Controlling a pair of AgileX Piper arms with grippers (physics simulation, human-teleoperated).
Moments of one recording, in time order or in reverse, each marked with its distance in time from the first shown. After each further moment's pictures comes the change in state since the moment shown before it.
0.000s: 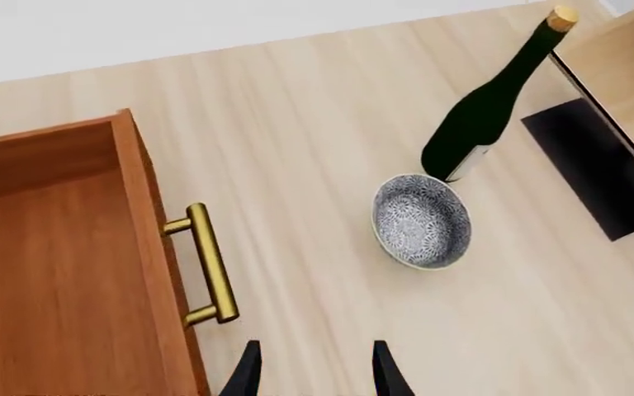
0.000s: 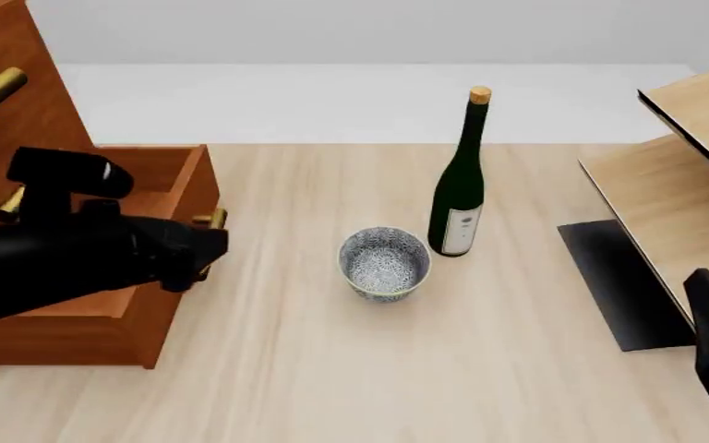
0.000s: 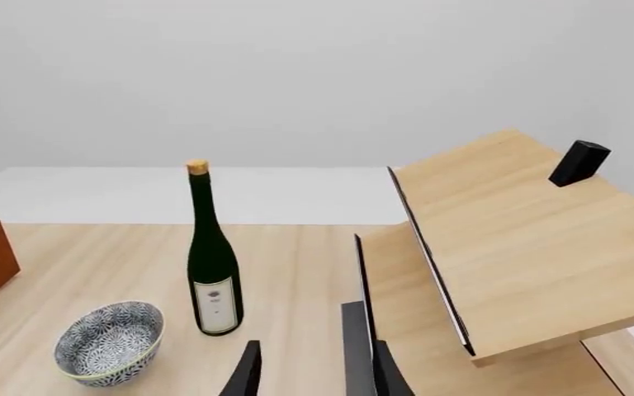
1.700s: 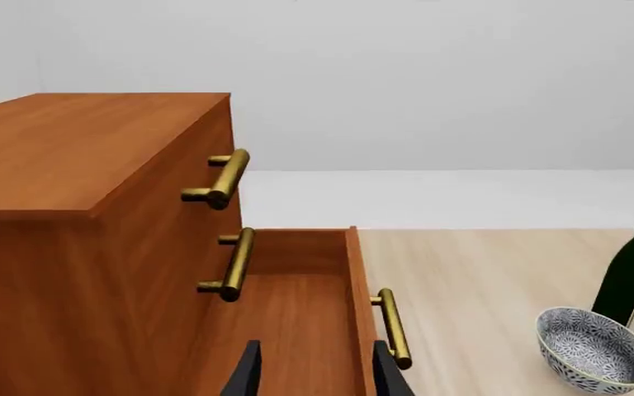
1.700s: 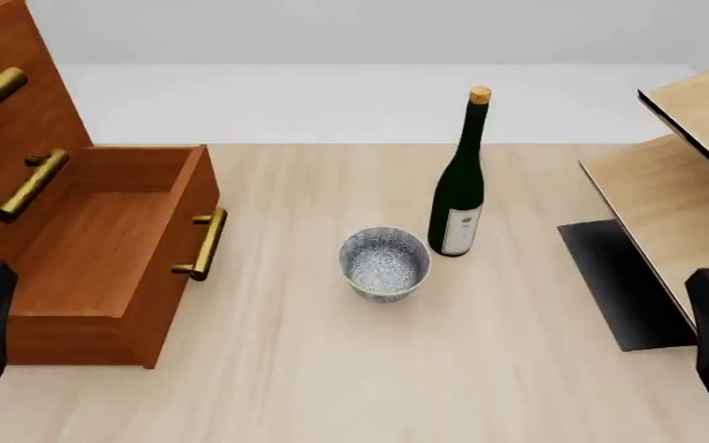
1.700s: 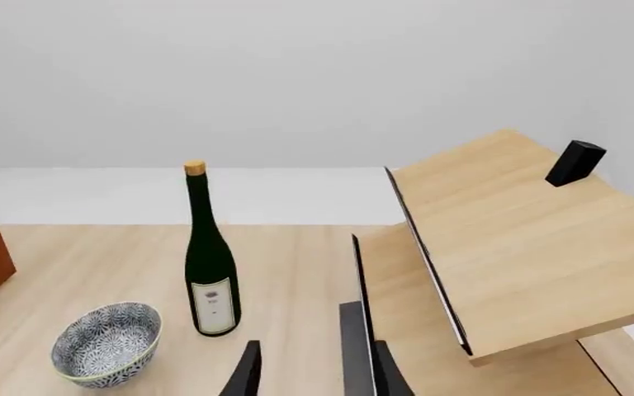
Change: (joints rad) left arm 0.484 -0.963 0.500 -0.181 0.187; right arm -0.007 0.000 -0.001 0.001 -0.001
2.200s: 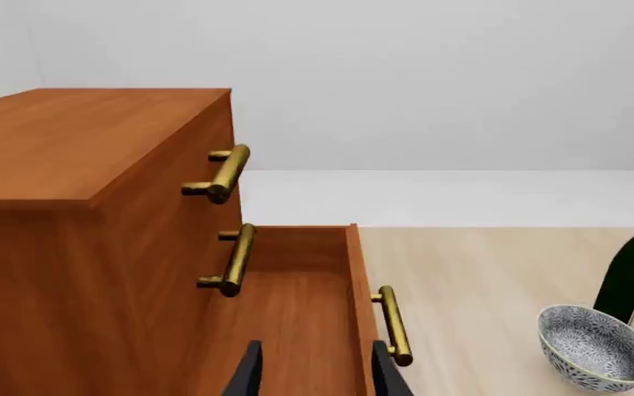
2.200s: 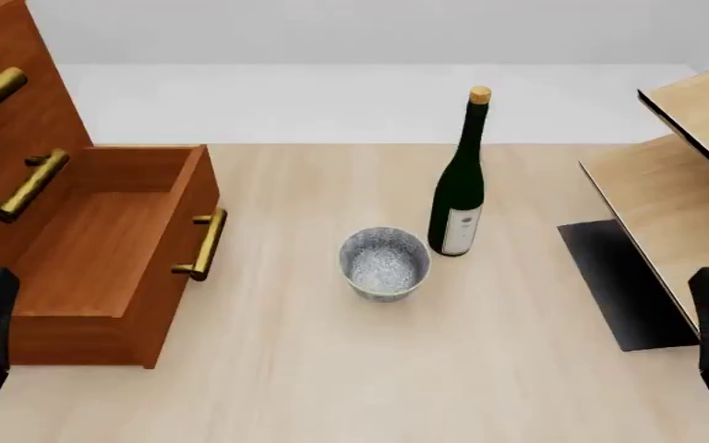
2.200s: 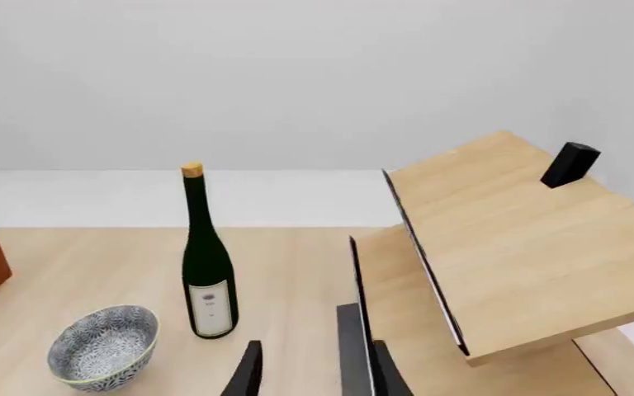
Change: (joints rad) left arm 0.002 -0.017 0.021 -0.005 -0.003; right arm -0.008 -0.002 0.001 -0.006 -0.001
